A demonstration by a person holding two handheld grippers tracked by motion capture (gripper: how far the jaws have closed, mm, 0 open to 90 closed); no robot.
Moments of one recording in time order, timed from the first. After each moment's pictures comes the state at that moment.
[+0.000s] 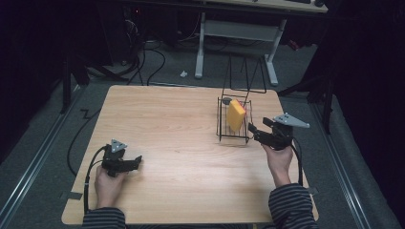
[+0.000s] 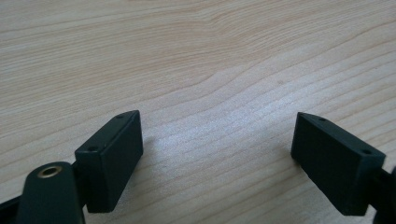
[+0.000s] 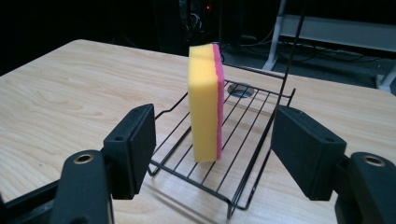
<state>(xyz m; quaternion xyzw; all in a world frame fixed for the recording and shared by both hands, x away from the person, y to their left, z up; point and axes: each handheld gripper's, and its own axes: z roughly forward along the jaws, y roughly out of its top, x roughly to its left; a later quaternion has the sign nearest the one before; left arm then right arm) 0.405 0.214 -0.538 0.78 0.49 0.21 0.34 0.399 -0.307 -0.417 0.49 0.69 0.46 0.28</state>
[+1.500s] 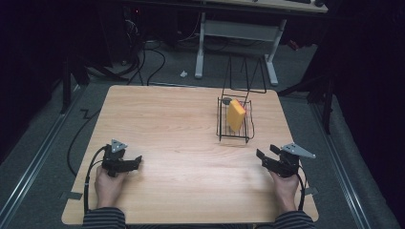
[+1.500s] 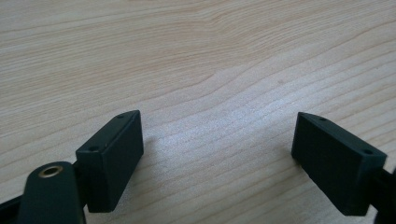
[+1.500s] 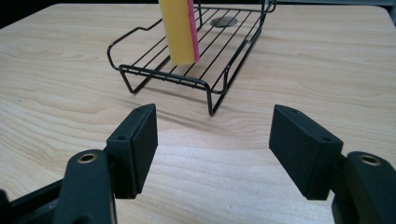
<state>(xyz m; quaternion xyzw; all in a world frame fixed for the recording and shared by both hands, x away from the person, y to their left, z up) 0.405 0.213 -0.538 0.78 0.49 0.21 0.34 0.347 -0.339 -0.490 0.53 0.68 0.44 0.25</state>
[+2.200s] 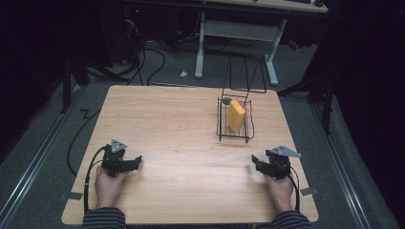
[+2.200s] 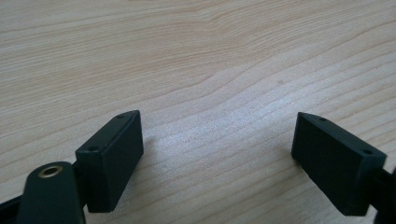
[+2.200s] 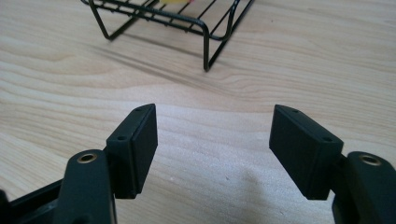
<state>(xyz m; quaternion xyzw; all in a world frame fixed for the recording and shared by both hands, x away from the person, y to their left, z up) 0.405 0.213 -0.538 0.78 0.49 0.21 0.34 0.357 -0.326 -0.517 0.53 0.72 0.36 0.26</state>
